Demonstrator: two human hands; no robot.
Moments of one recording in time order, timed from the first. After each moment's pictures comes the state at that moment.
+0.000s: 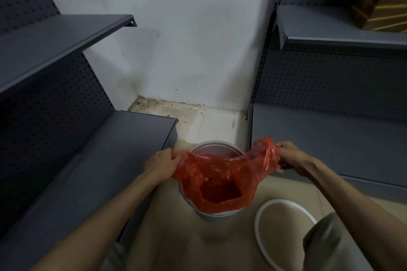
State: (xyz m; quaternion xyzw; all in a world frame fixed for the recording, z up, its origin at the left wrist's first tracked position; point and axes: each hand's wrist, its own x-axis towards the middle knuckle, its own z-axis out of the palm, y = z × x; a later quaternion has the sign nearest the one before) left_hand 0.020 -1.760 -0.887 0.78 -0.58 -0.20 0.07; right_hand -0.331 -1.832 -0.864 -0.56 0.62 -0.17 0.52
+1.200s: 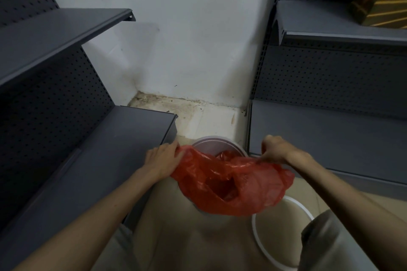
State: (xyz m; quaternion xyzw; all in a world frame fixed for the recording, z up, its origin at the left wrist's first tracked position) left_hand 0.009 -1.751 -0.873 0.74 -0.67 -0.10 0.01; right_hand -0.299 -1.824 -0.832 -0.72 0.64 0.08 0.25
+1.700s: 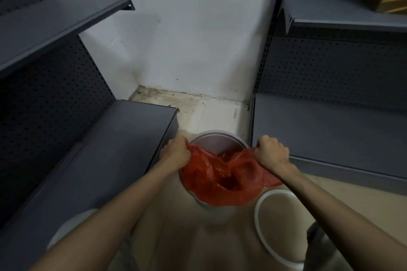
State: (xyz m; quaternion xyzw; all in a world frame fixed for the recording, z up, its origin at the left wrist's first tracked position) left_hand -0.018 -1.773 -0.890 0.80 -0.56 -0.21 0.07; right_hand -0.270 -1.806 -0.877 -0.69 0.71 -0.03 0.14
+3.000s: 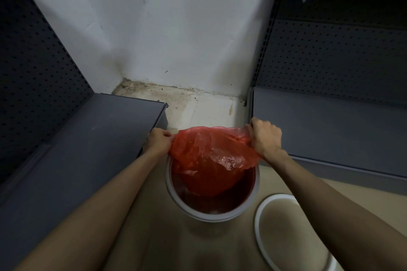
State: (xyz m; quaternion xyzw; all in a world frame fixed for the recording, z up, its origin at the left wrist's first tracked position) left_hand 0.026 -1.848 -0.982 0.80 -0.44 -0.29 0.28; right_hand -0.264 -1.898 -0.962 -0.74 0.66 -0.10 -0.02
